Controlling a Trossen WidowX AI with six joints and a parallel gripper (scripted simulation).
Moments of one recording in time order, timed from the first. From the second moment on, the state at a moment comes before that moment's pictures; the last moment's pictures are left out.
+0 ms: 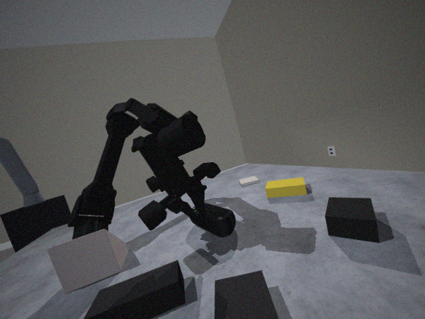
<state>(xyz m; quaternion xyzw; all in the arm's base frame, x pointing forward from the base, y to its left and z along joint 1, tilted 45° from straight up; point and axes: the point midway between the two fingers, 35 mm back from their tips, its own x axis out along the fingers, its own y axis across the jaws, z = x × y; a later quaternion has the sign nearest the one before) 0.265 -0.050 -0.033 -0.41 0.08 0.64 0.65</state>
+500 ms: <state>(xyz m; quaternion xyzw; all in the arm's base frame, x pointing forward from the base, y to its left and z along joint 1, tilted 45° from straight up) 0.267 -0.047 -0.038 -0.42 0.07 0.63 0.65</state>
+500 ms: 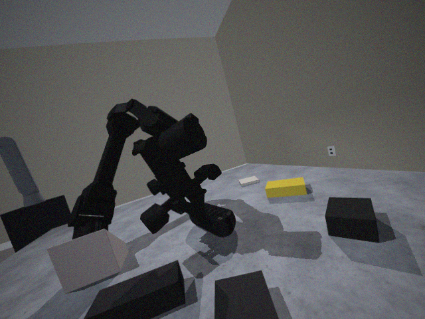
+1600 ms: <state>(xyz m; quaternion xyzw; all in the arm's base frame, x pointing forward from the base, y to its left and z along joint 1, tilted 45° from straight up) 0.263 -0.014 -0.071 -0.42 0.07 0.63 0.65</state>
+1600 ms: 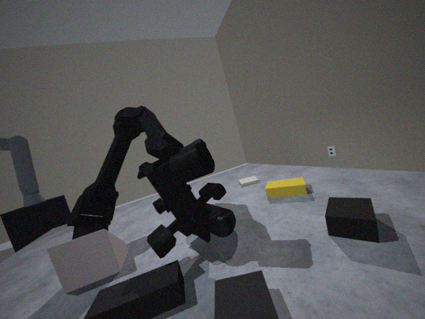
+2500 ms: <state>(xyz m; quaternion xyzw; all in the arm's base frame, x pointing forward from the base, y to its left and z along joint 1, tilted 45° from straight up) 0.269 -0.008 -0.070 -0.41 0.07 0.63 0.65</state>
